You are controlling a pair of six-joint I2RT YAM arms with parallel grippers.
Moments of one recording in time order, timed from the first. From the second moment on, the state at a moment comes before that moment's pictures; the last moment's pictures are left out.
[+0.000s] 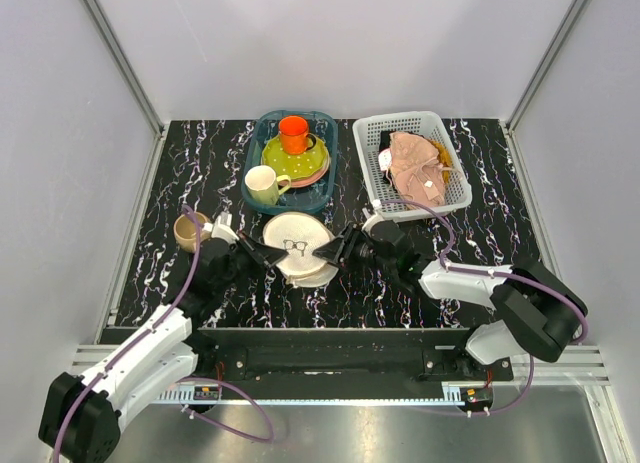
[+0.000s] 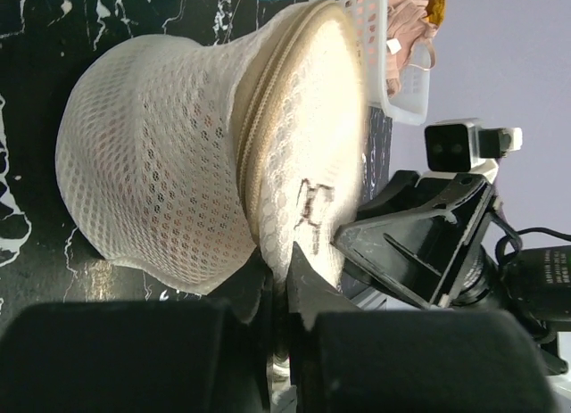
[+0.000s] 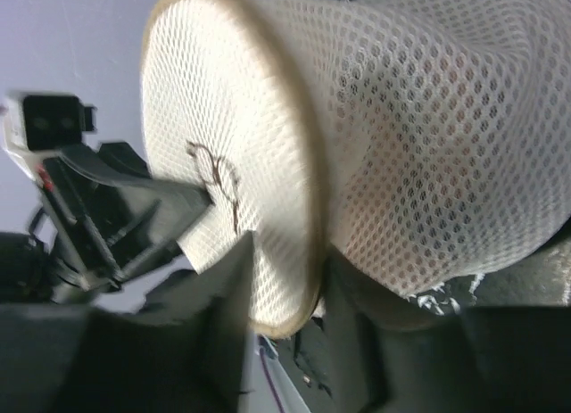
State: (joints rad) left arm -0.47 0.73 0.32 0.02 0.17 -1.14; right arm 0.80 1.43 0.57 0.50 -0.20 1.20
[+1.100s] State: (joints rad) left arm -0.49 0.69 0.30 -0.01 0.17 -1.09; right arm 0.66 1.52 0.69 0.53 -0.57 1.05
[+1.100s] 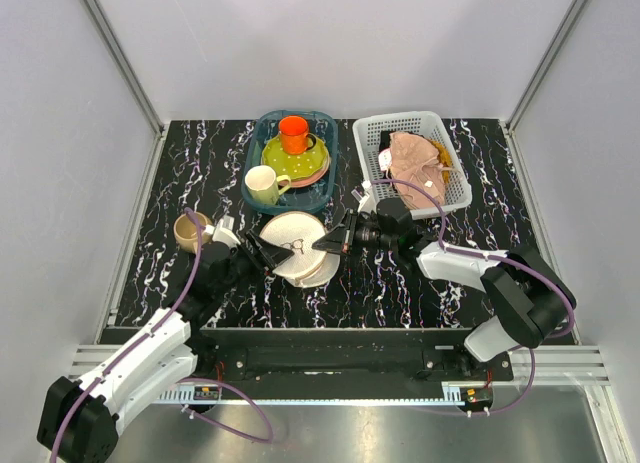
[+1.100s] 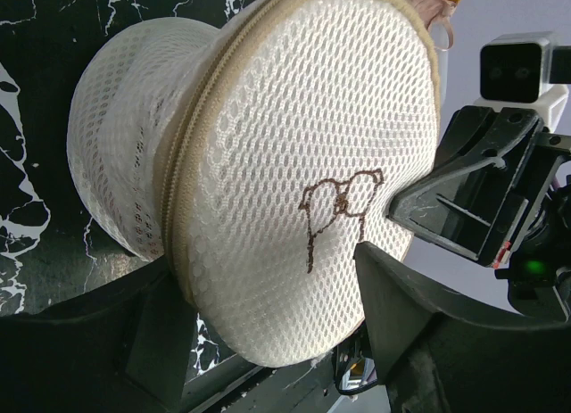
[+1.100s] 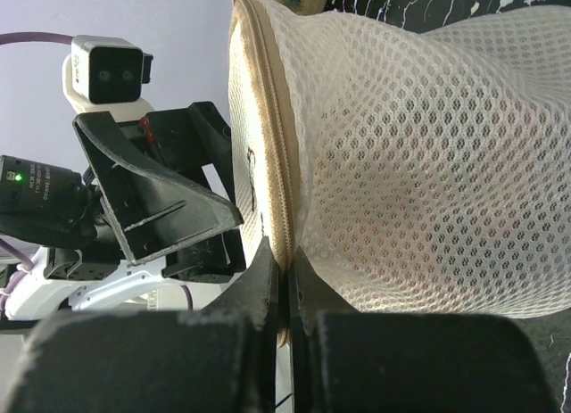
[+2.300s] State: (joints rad) left arm -0.51 0.68 0.35 -0.11 0.05 -1.15; right arm 0.68 1.15 0.81 -0.05 -0.29 0.78
